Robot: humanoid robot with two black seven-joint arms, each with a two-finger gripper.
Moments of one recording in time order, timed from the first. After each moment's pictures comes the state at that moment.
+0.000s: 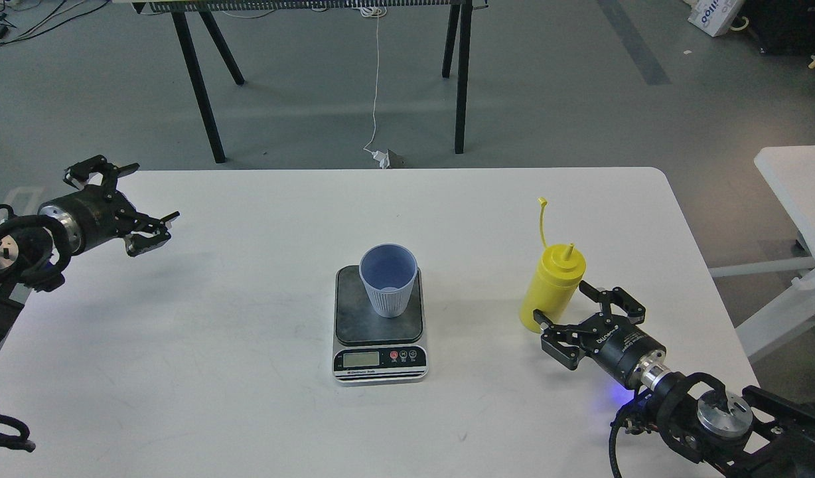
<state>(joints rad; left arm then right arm) -0.78 0.47 -0.88 -0.29 -0.23 -0.49 0.49 0.34 -0.41 0.51 0.94 0.85 0.49 -0.10</state>
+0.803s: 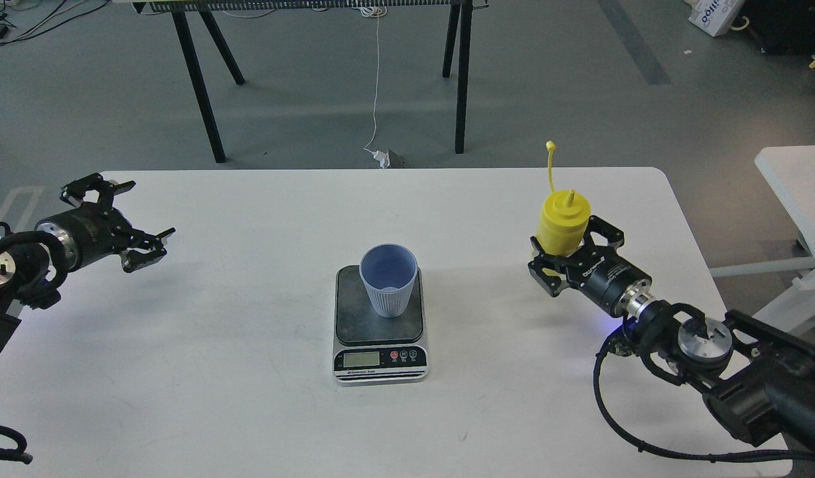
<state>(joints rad) -0.74 0.48 -0.89 -0.29 -0.24 -0.49 0.49 0.65 -0.44 0.52 0.84 0.72 0.49 -0.09</state>
